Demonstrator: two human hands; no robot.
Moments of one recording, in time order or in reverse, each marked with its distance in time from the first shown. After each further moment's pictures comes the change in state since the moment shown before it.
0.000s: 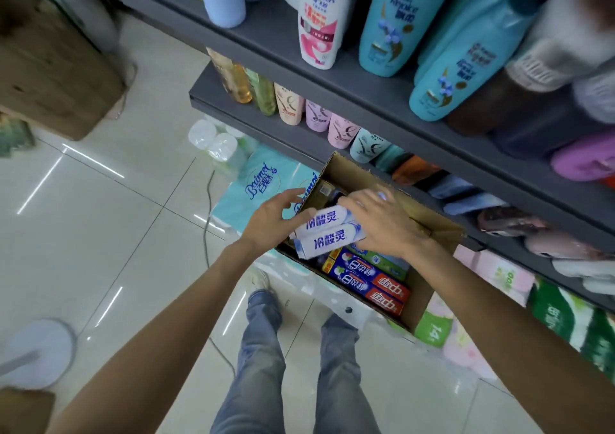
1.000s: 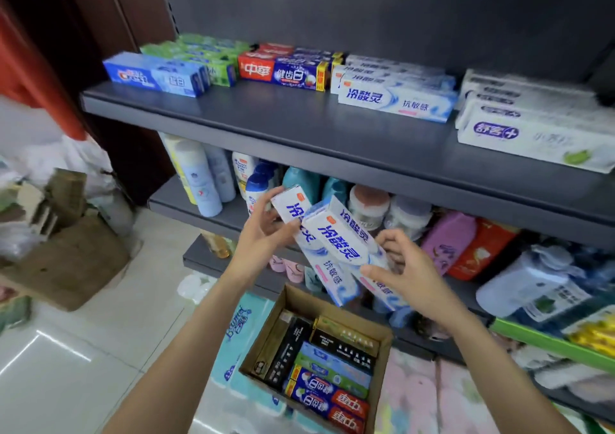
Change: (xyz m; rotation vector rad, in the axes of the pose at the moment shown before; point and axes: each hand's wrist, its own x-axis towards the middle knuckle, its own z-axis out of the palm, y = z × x) left_hand -0.090 0.246 -0.061 -0.613 0.185 0.575; right_hand -0.149 -0.005 -0.230 0.898 0.585 0.279
